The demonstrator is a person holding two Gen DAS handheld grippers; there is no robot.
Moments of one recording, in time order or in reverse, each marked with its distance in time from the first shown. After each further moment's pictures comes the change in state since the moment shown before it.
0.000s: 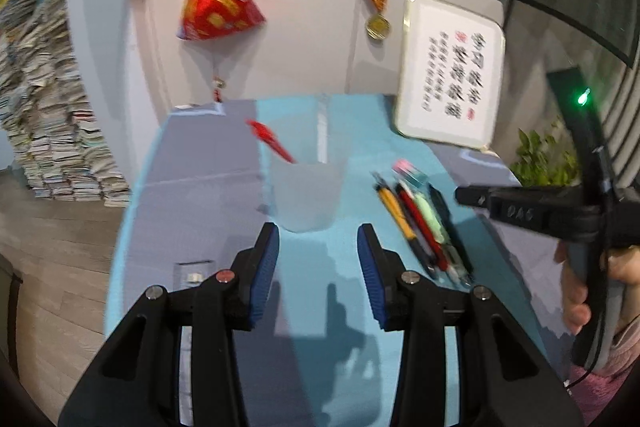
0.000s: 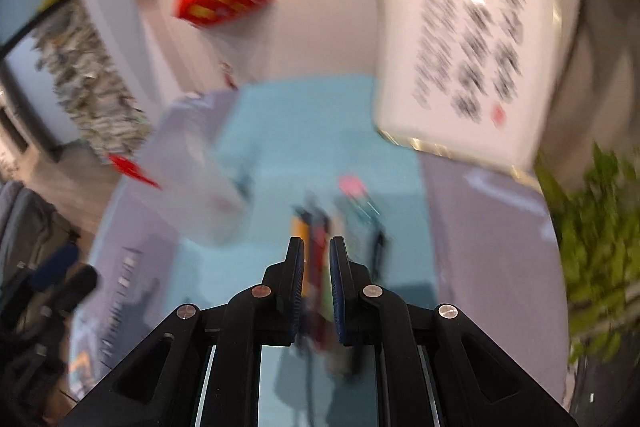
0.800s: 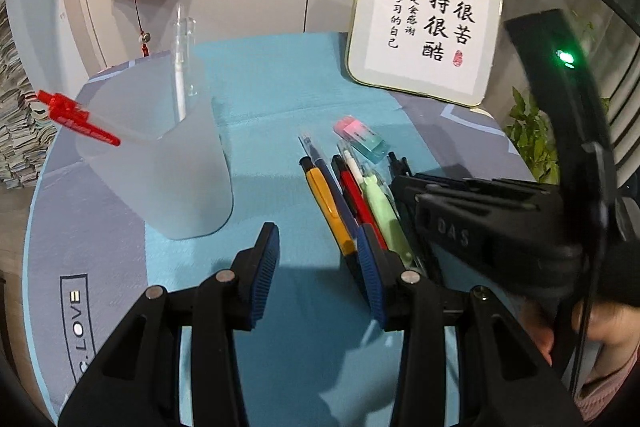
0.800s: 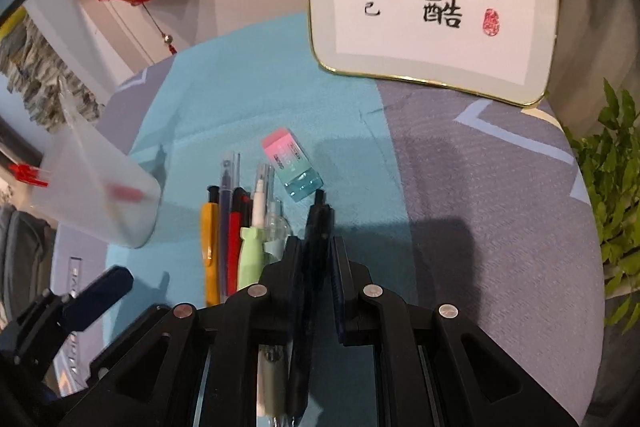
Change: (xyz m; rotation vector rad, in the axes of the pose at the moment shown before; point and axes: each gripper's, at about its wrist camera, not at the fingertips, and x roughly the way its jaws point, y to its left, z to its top) left arm 0.097 -0.054 0.019 0.003 0.183 -0.060; right arm 0.062 -0.033 0.008 0.045 0.078 -0.024
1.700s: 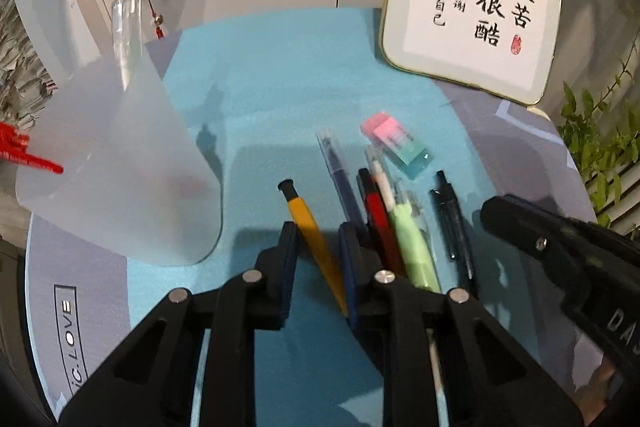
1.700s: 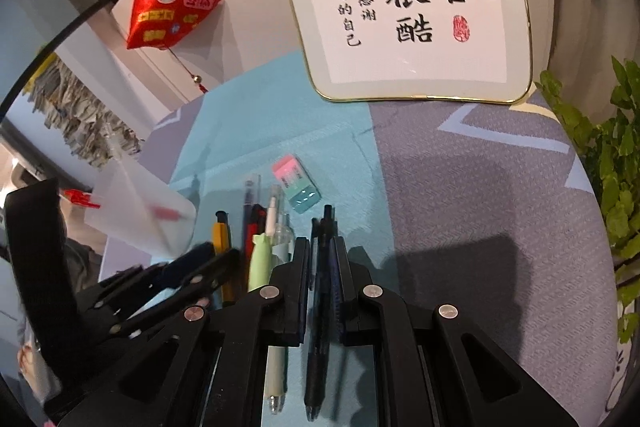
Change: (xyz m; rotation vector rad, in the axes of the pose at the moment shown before) left arm 0.050 -0.012 0.025 -0.032 0.081 0.151; right arm -0.027 -0.039 -0.013 0.098 -0.090 0.204
